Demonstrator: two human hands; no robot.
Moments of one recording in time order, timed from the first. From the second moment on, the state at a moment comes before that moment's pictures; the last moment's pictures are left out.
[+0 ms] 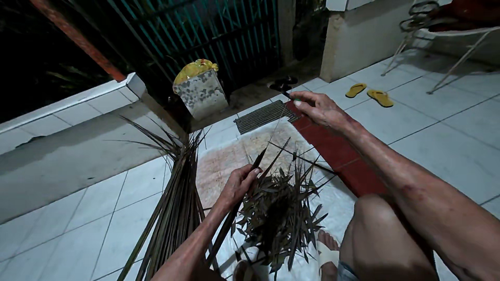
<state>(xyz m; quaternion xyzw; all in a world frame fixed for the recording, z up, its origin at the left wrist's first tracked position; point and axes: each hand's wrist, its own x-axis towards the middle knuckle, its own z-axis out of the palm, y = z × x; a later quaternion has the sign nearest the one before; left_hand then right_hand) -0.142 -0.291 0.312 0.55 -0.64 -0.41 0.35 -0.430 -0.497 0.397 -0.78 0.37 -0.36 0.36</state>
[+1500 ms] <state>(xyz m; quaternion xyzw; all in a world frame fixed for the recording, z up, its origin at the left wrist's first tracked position) -0.164 -0.304 0.263 0.51 -0.62 -0.52 0.29 -0.385 -0.383 0.307 -0.59 0.40 -0.42 0.56</state>
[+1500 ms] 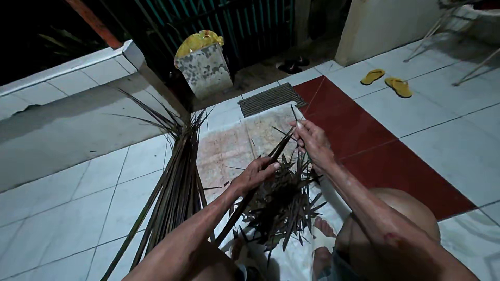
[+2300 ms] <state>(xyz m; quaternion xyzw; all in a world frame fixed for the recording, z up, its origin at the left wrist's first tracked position) -0.134 -0.310 0.322 0.61 -0.62 -0.33 0.35 -0.366 -0.363 0.290 -0.71 0.41 -0.33 0.47</state>
